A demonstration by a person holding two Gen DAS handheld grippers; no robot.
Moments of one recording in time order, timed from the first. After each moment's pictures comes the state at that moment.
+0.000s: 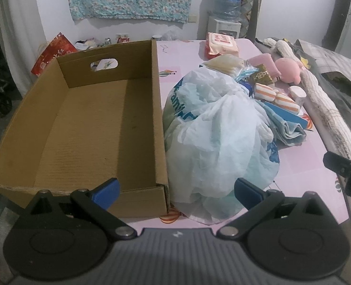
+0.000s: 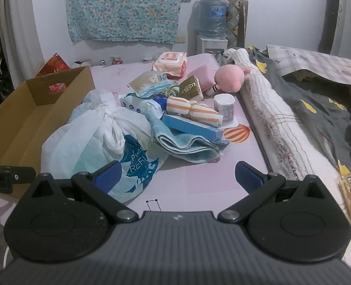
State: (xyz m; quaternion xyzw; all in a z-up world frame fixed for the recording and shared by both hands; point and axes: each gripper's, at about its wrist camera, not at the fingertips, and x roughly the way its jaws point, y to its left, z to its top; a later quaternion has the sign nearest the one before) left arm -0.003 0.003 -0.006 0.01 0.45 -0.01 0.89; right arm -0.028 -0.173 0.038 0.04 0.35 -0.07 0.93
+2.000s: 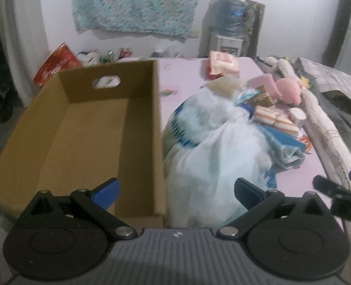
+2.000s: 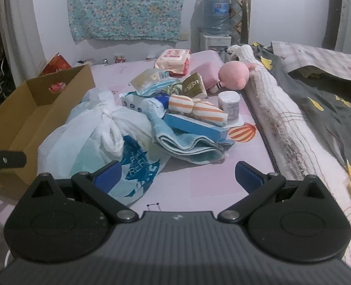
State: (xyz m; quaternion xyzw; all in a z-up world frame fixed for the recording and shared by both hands) left arm 0.017 0.002 0.010 0.00 0.41 -0.02 0.91; right arm -0.012 -0.185 0.026 0.06 0.35 -0.06 0.93
